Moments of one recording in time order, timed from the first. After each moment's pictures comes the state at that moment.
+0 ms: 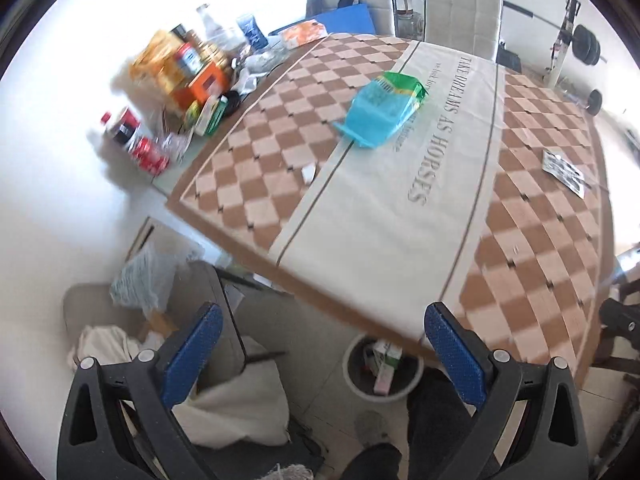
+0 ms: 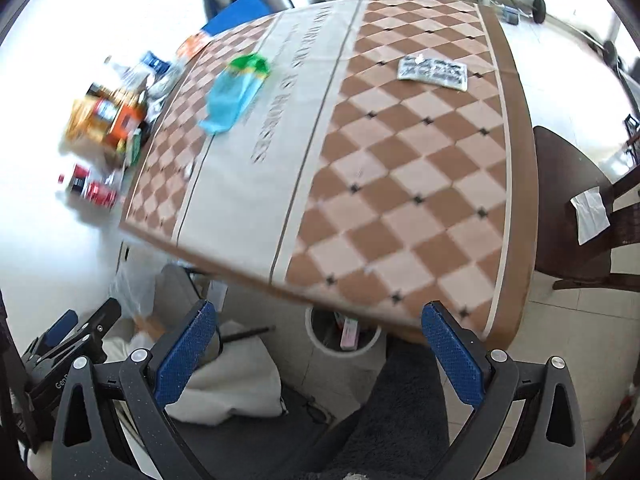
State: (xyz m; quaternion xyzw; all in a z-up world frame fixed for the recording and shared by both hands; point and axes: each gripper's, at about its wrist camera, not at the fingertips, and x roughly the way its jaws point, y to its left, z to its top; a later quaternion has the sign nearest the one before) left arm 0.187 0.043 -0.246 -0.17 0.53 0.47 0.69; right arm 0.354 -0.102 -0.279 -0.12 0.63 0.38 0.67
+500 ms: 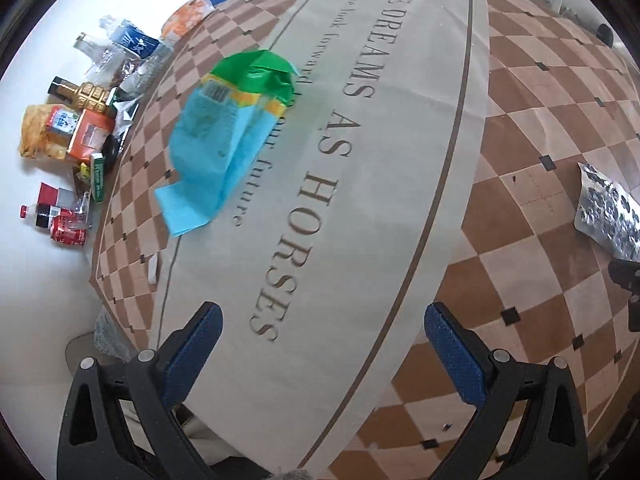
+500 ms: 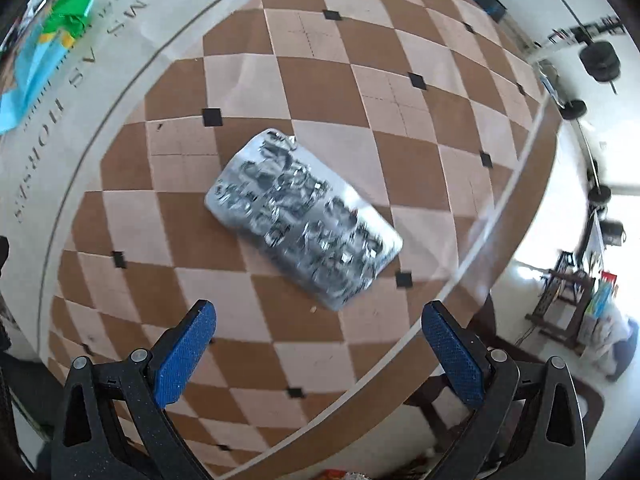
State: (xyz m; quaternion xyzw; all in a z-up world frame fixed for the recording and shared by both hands) left arm 0.438 0.124 -0.382 -0.16 0.63 0.42 0.63; right arm 0.595 0.091 -0.442 -0.49 0.59 0.35 0.54
